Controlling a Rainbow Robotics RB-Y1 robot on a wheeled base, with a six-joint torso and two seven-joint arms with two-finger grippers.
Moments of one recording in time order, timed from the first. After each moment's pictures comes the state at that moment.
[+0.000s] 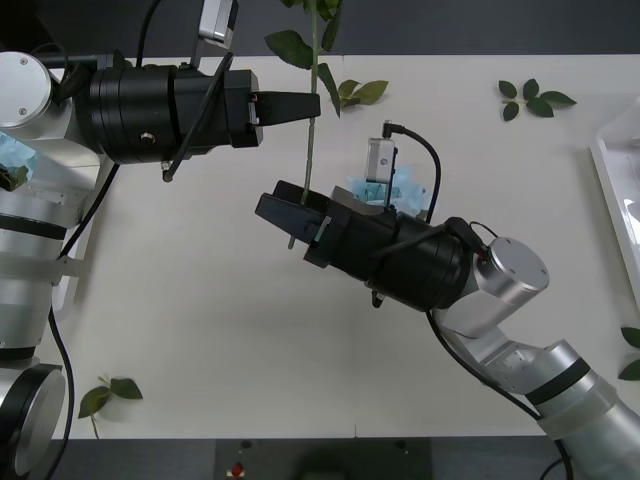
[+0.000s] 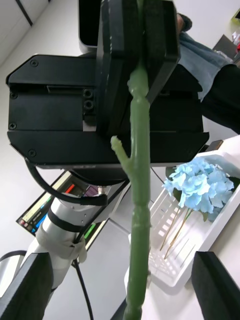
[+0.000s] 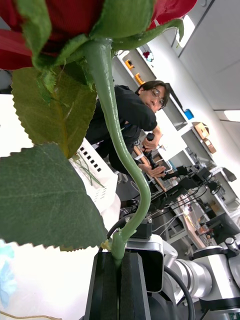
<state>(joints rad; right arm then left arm) -0.25 -0.33 0.45 -1.67 -2.30 0.69 2.68 -0.62 0.36 0.02 -1.51 1.83 1.32 -2.04</state>
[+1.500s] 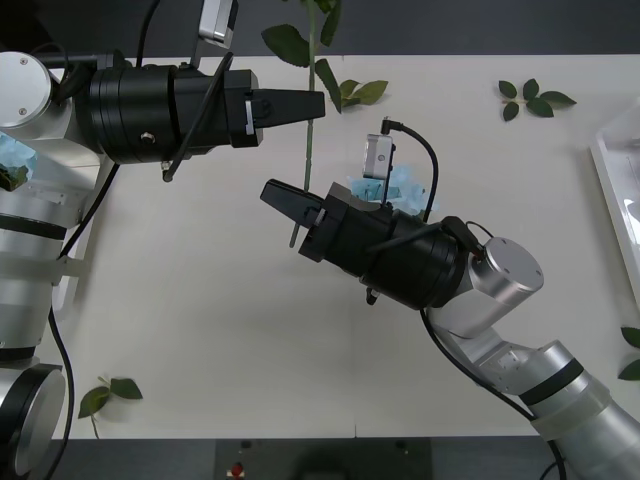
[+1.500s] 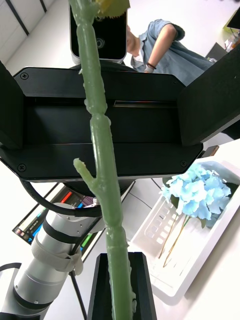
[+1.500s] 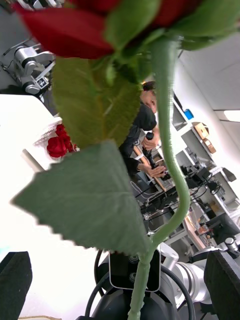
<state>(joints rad) -0.25 -0.32 0.45 -1.67 -2.30 0.67 2.68 -0.62 0.36 0.02 -1.51 1.83 1.32 -2.04</state>
